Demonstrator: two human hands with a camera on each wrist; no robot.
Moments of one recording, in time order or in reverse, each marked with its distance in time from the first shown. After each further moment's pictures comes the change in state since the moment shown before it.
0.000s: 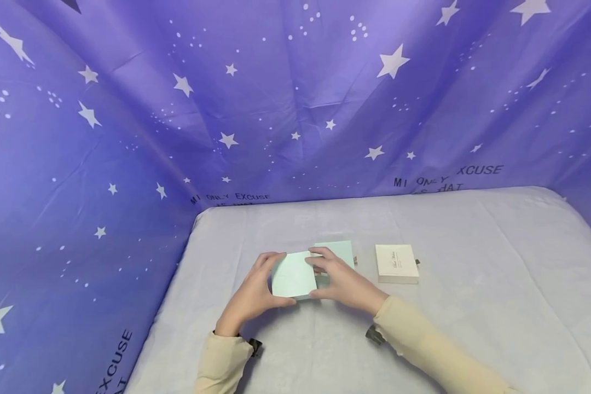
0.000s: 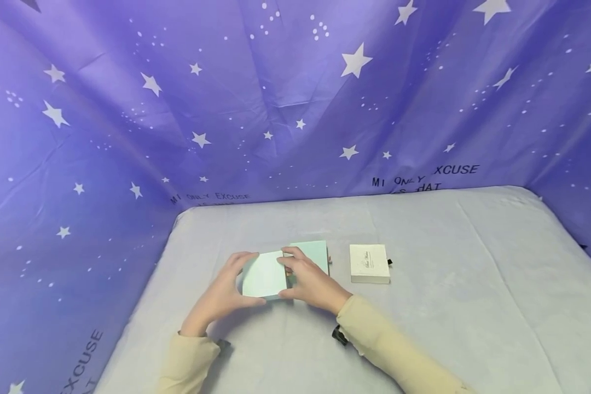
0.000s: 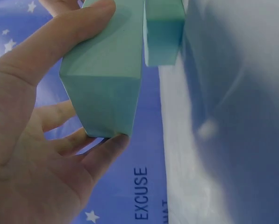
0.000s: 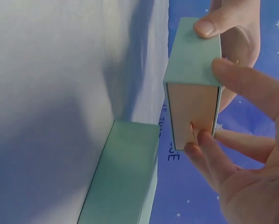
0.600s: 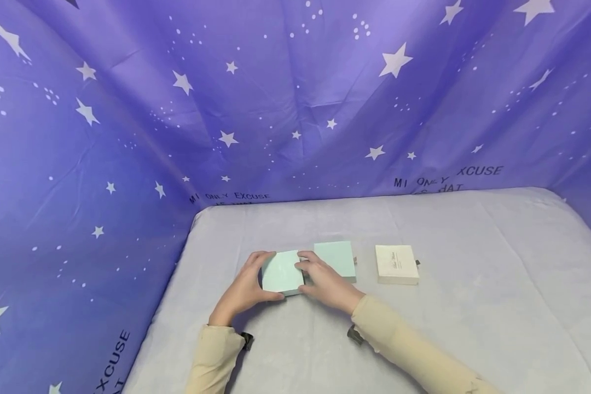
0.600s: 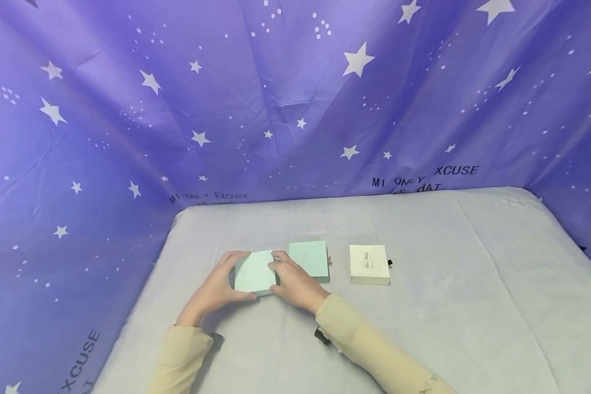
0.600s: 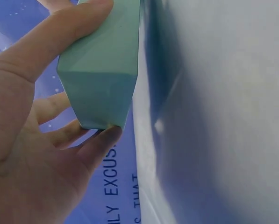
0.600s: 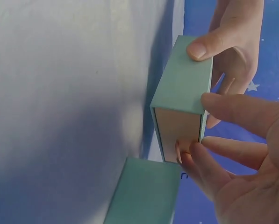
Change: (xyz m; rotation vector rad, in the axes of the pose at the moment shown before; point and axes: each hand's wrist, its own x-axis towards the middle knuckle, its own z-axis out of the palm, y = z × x) left_hand 0.007 -0.035 -0.007 -0.034 -0.030 -0.048; right_hand 0.021 -0.007 0.030 -0.096 0.012 0.030
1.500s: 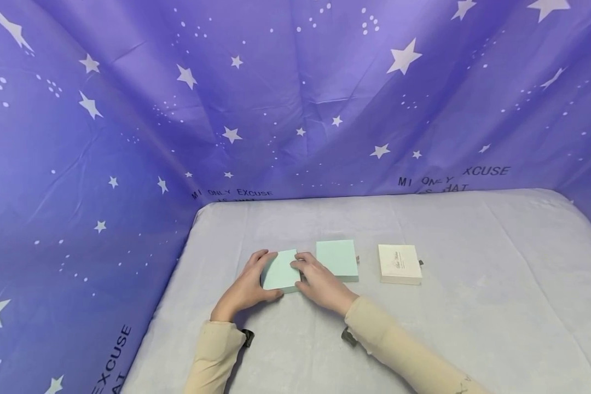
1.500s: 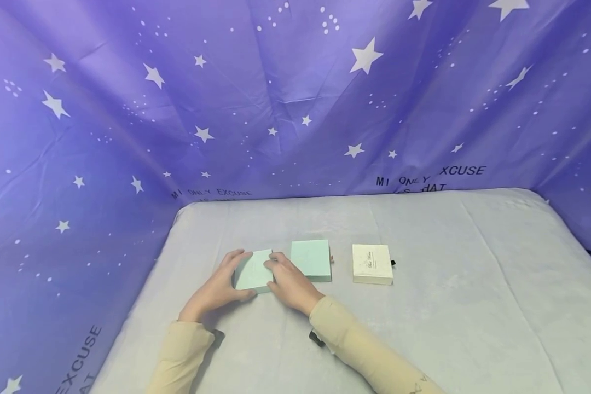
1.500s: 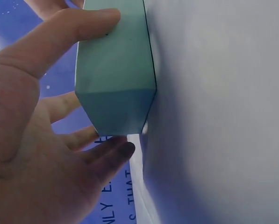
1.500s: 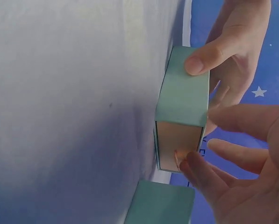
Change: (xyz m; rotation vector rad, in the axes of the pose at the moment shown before) left_hand -0.002 -0.006 0.000 0.027 -0.047 -0.054; right_hand 0.009 0.001 0.018 0.009 -0.005 0.043
